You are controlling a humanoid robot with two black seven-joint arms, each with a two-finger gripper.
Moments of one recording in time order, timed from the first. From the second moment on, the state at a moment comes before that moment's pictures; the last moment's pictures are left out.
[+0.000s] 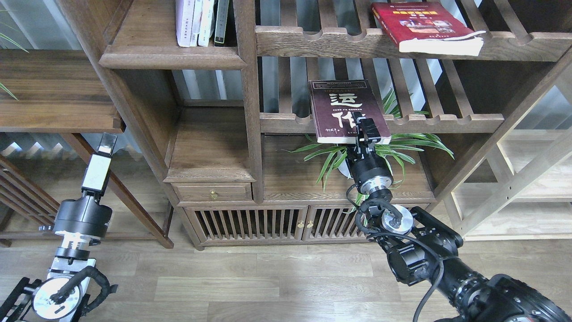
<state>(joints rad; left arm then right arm) 0.05 0.11 -1.42 -1.34 0.23 -0.49 -0.19 0.50 0.01 0.87 0.66 0.64 0.50 0.22</state>
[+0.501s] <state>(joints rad) 0.05 0.11 -1.42 -1.34 0.23 -0.49 -0.20 0.52 0.02 0.86 0.65 0.64 0.53 0.23</state>
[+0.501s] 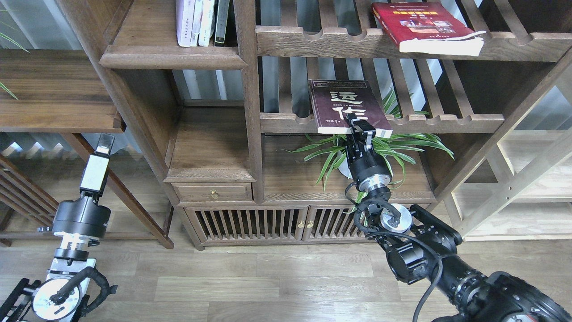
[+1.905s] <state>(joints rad) 0.04 0.11 -1.38 -1.34 0.20 -0.49 -0.18 0.24 -0.12 0.97 1.09 0.50 0.58 0.26</state>
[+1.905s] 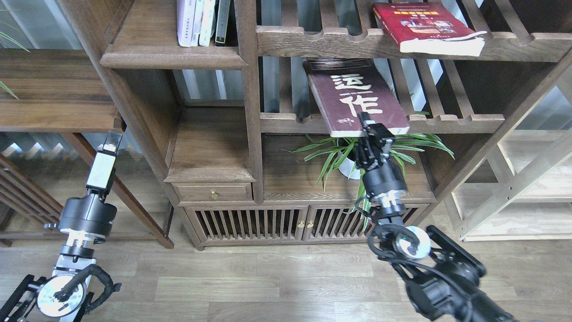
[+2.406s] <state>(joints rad) -0.07 0.09 -1.23 -1.35 0.20 -0.49 -0.18 0.01 -0.28 1.01 1.28 0.48 0.58 0.26</state>
